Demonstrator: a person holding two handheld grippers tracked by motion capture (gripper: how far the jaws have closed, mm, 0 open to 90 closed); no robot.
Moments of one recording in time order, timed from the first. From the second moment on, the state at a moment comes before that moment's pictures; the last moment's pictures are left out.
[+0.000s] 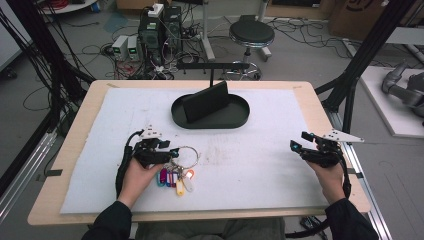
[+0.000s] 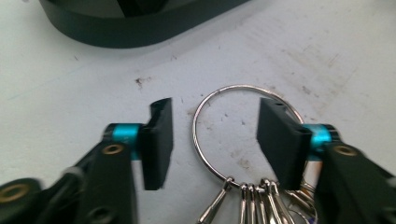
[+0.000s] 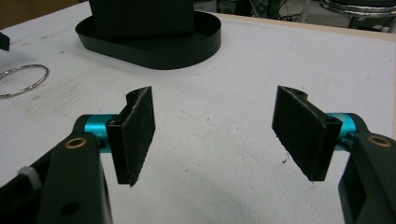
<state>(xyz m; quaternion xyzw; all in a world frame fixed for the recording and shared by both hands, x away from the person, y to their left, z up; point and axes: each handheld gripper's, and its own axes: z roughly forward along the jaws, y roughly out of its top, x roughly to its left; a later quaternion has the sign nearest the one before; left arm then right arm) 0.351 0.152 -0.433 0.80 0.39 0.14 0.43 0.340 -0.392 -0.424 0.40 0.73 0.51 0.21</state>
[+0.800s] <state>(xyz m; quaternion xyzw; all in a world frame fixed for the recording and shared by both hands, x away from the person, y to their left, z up) 0.353 0.136 -0.440 0.82 0.39 0.18 0.39 0.338 -0.392 -0.423 0.40 0.73 0.51 0.22</state>
